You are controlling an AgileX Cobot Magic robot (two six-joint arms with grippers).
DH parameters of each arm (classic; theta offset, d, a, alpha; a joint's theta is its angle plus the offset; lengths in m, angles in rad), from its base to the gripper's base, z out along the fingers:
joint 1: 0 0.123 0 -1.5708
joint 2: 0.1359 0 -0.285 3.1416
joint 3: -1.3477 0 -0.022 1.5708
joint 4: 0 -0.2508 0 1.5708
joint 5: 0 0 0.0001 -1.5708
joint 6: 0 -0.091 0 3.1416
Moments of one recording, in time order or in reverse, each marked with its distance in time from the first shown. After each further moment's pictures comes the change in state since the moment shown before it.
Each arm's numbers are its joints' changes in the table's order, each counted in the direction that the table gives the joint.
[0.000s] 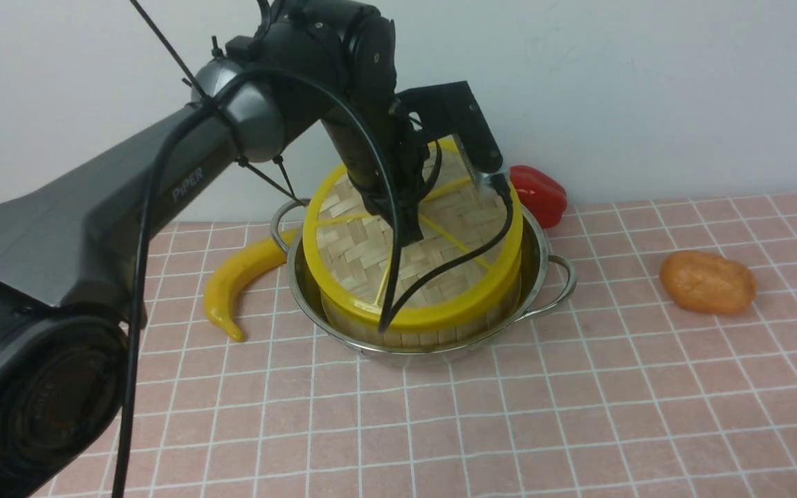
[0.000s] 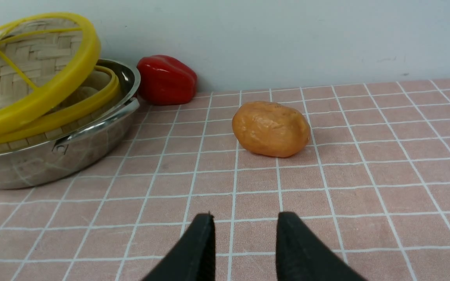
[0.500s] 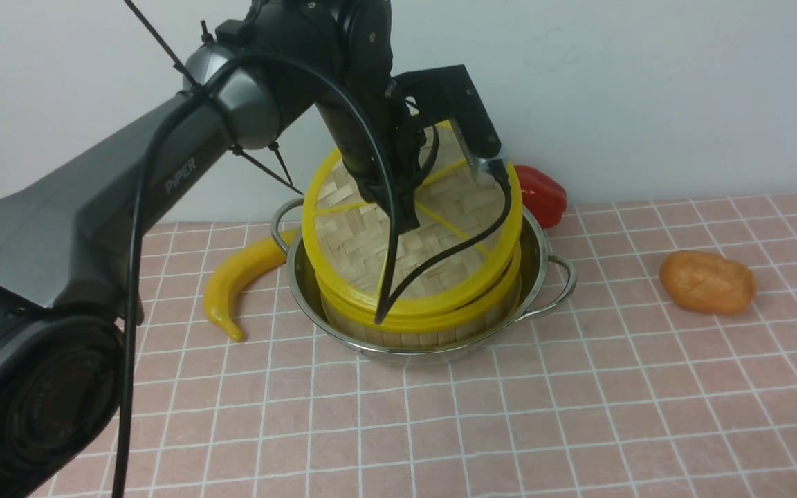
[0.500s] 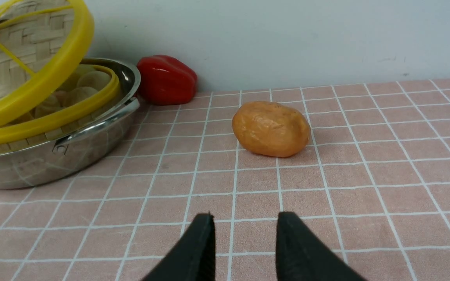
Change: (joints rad) right arm 0.000 0.000 0.000 0.000 0.000 0.000; left arm 0.000 -0.006 0.035 -0.004 0.046 0.001
